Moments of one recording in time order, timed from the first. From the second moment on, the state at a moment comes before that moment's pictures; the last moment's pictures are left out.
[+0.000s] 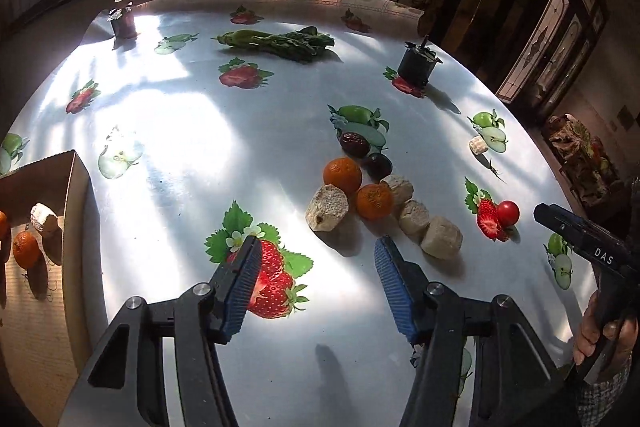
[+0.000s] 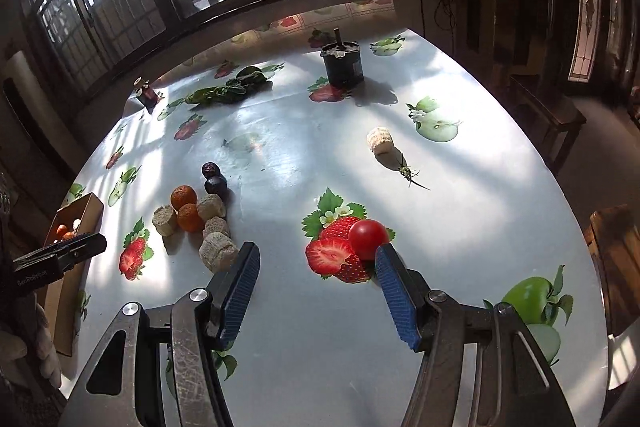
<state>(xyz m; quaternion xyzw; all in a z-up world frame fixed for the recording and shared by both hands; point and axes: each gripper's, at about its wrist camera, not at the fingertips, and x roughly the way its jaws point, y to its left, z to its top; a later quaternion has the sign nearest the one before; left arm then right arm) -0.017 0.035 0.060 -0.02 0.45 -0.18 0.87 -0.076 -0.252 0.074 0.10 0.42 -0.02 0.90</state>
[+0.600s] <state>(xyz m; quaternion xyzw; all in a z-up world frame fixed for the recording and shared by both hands) 0.033 0.004 0.011 0.01 0.46 -0.21 0.86 -0.032 -0.262 0.026 0.08 0.47 -0.04 0.88</state>
